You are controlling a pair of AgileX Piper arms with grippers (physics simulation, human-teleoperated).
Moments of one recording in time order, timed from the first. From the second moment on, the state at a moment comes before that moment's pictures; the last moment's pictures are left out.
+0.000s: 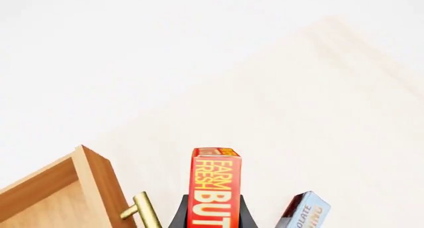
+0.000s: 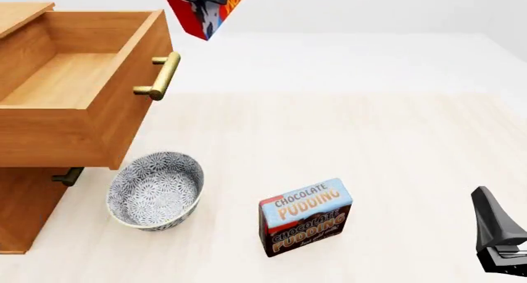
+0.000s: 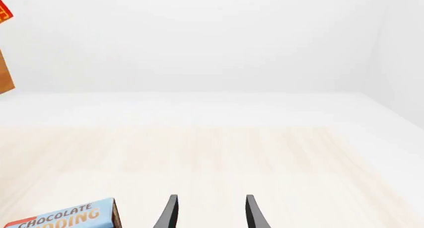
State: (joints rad) left arm -0.54 1.54 -1.85 0.98 0.02; right arm 0.00 0.00 0.00 0.00 0.00
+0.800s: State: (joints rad) left arm -0.29 1.37 -1.74 1.05 0.06; right arm 0.00 0.00 0.00 0.00 0.00
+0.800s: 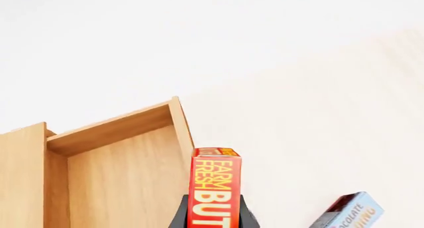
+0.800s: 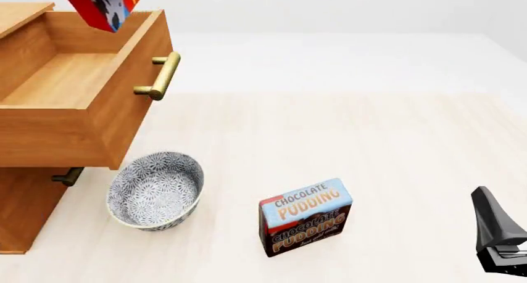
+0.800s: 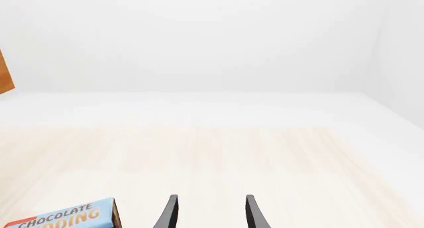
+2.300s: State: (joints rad) left arm -0.08 1.32 -1.49 0.94 0.04; right arm 0.00 0.00 0.00 0.00 0.00
